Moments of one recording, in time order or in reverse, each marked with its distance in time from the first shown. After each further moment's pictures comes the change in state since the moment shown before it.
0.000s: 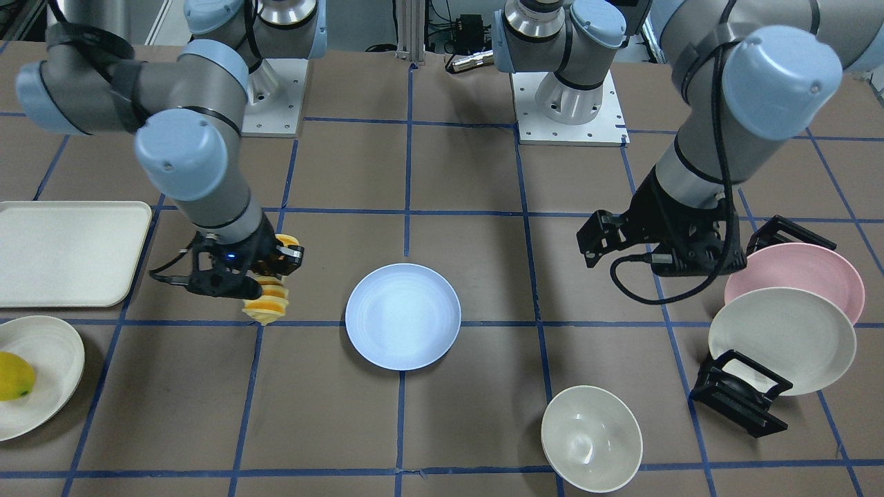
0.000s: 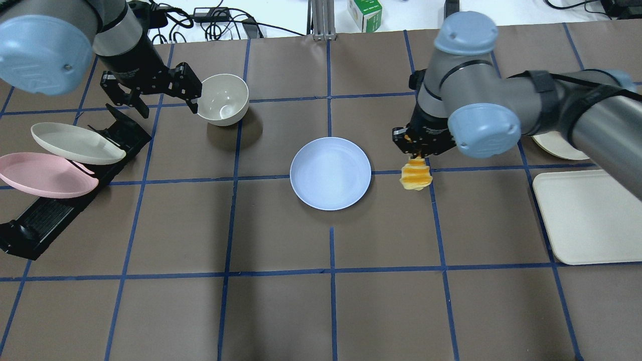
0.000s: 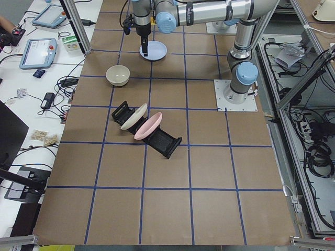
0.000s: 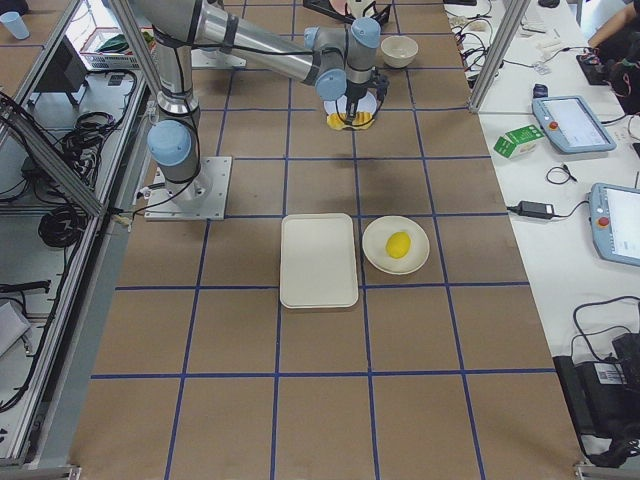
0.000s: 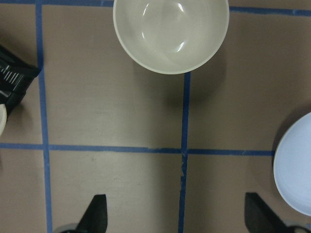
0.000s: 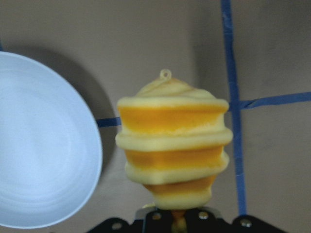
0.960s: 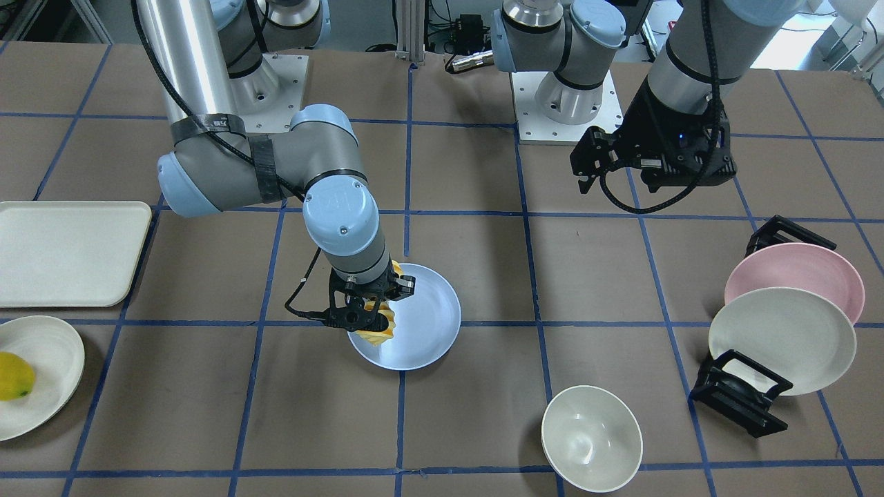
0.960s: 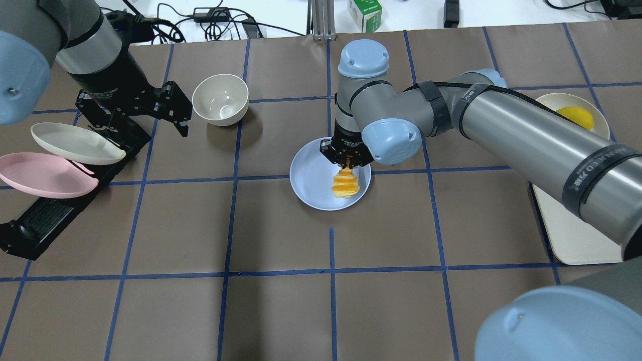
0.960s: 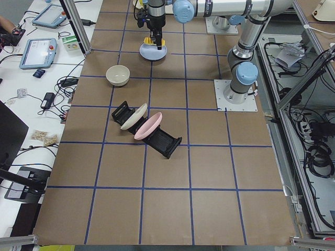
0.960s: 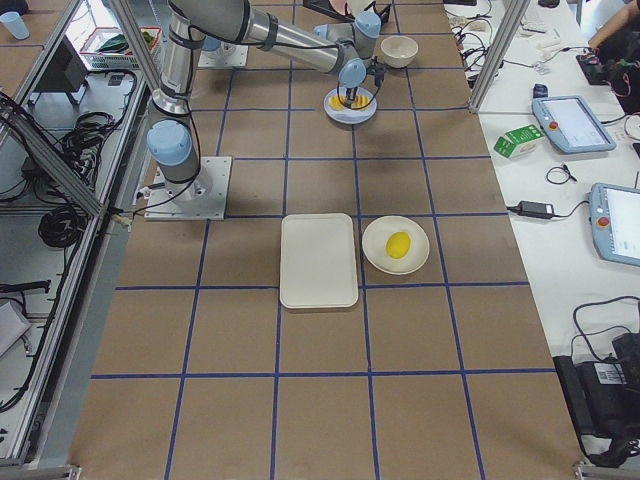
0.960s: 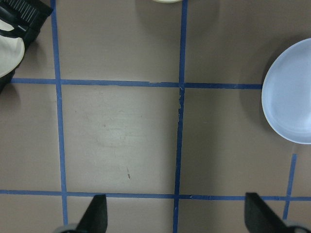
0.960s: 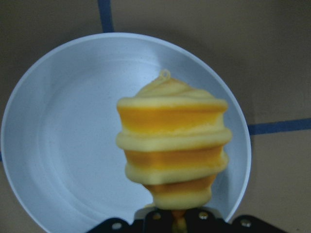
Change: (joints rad) left arm -0.009 0.130 -0.065 -0.089 0.004 0.007; right arm 0.161 0.195 -0.131 -0.047 0.054 0.141
